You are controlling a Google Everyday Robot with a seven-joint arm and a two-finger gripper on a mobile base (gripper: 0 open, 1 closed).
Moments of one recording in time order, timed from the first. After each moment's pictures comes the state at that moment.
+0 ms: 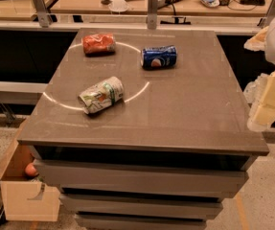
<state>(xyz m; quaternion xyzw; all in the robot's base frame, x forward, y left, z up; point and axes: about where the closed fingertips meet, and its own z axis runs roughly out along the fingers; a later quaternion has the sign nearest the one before) 0.438 -0.217 0.976 -0.60 0.78 -0.03 0.16</state>
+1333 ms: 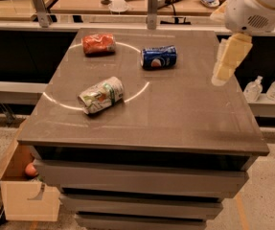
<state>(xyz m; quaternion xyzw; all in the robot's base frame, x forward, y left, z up) 0.560 -0.185 0.979 -0.64 0.73 -0.03 0.22</state>
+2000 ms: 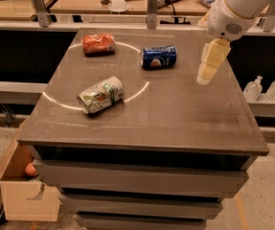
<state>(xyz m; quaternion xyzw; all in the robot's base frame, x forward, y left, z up) 0.608 -0.170 0.943 -0.64 0.73 -0.01 0.22</state>
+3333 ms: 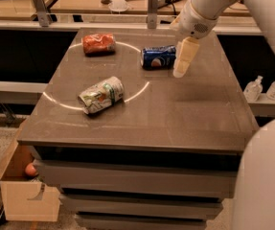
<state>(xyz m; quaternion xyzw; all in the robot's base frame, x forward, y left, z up) 0.677 -0.120 0.910 -0.69 0.69 0.03 0.22</state>
